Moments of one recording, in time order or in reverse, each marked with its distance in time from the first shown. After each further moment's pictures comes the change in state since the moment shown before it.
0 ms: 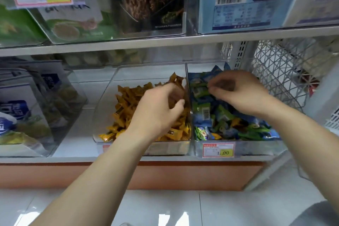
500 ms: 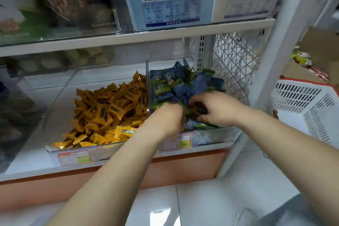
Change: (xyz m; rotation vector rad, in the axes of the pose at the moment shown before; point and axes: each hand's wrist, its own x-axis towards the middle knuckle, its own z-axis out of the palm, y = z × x) left_hand 0.019 0.062 0.099 0.323 -0.588 0.083; right_hand -0.044 0.059 -0.024 -0.607 -0.321 0.014
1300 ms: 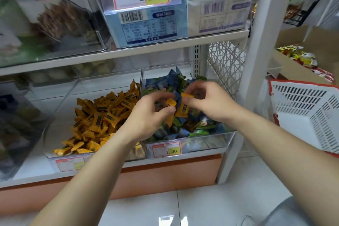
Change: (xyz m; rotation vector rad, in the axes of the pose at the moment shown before) left_hand -0.017 -0.009 -0.027 -0.592 0.369 0.044; right_hand -0.009 -0.002 -0.023 0.881 0.325 0.087
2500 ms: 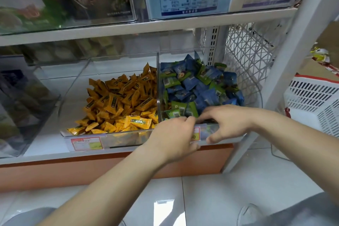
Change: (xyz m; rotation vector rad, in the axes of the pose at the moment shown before) left_hand -0.057 -0.009 0.036 0.685 -0.320 0.093; right_hand -0.016 0.017 0.025 -0.877 -0.778 0.041
